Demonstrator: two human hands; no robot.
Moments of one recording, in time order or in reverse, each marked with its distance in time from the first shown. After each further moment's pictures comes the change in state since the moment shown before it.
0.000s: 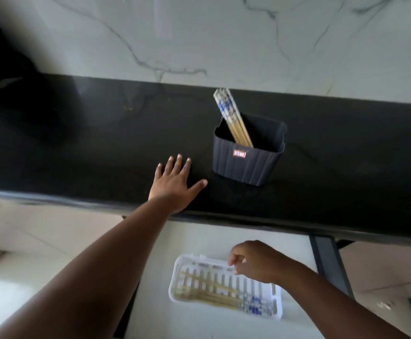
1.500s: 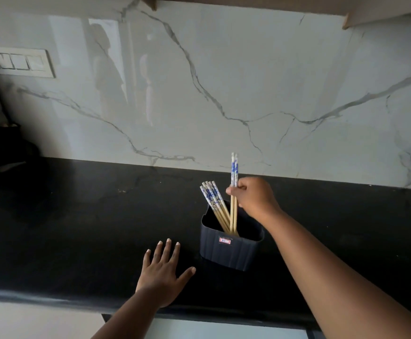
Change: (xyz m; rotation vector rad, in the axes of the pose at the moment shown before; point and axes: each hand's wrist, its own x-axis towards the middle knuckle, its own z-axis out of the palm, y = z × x) left_hand 0.004 -0.005 0.006 -0.012 -0.046 -0.009; right_hand 0.024 -0.098 -0.240 0.316 0.956 -0.135
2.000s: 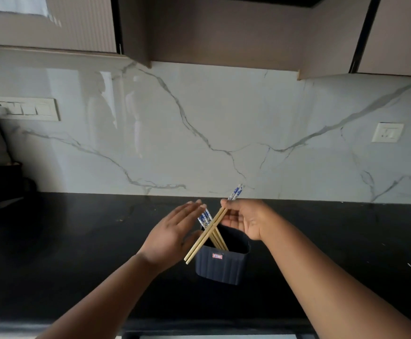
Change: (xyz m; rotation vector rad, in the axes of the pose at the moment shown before) left_hand -0.029 0.053 -0.188 -0.257 0.724 0.783; right_hand -0.046 -0.048 -0.043 0.837 -0.218 0.472
